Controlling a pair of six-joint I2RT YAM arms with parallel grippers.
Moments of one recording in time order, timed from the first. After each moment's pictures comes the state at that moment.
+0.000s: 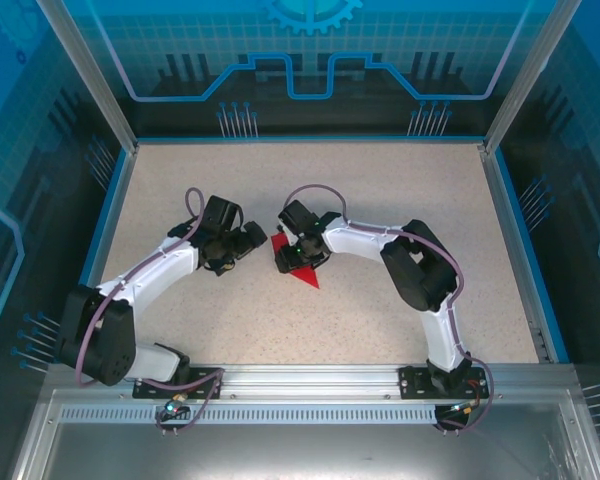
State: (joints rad) left arm -0.33 1.38 0.89 -0.56 0.08 -0.97; right arm 0.76 2.07 1.43 -0.55 -0.16 0.32
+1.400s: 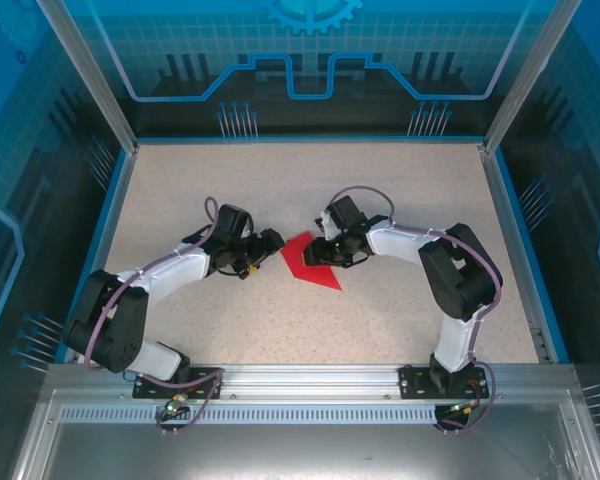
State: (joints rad) left arm -0.38 1.47 0.79 -0.27 0.31 -1.02; right arm 0.56 1.86 1.10 -0.34 -0.43 0.47
